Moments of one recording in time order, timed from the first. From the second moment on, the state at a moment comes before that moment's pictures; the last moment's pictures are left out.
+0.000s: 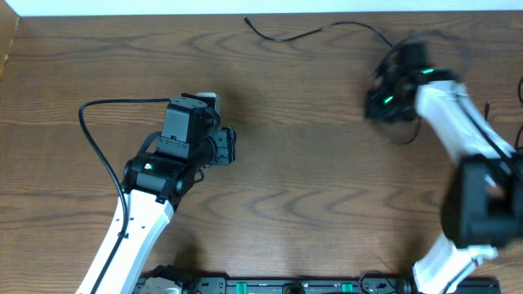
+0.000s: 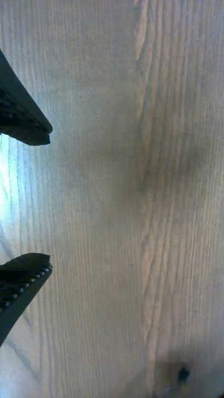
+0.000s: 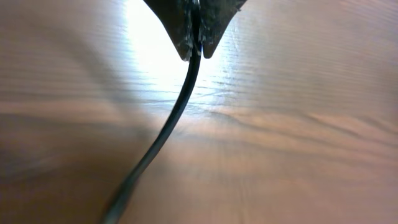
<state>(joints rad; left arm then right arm) -0.30 1.18 1.00 -0.71 0.07 -0.27 0.04 1.86 1.44 -0.83 -0.25 0.13</state>
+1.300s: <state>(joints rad) -0.30 1.18 1.00 -0.71 0.07 -0.27 -0.59 1.74 1.85 -1.22 -0.29 0.18</state>
